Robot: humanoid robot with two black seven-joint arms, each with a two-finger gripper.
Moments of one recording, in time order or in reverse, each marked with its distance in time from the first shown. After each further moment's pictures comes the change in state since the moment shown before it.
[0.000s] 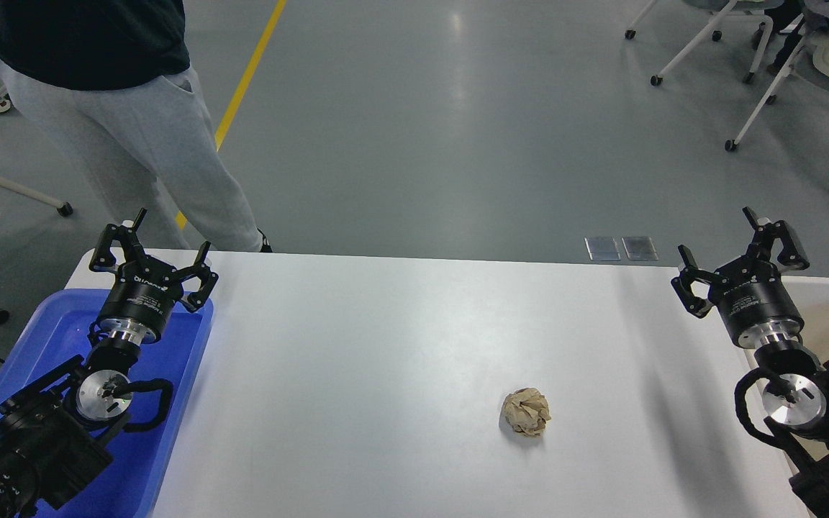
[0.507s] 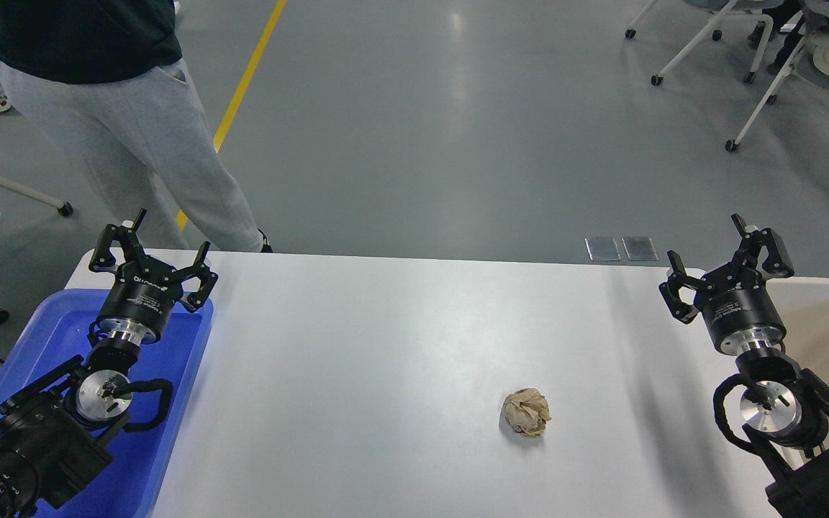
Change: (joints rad) left arm 0.000 0.000 0.000 0.000 0.000 -0.001 0.000; right arm -0.050 0.083 0.105 0.053 -0.120 -0.066 -0.001
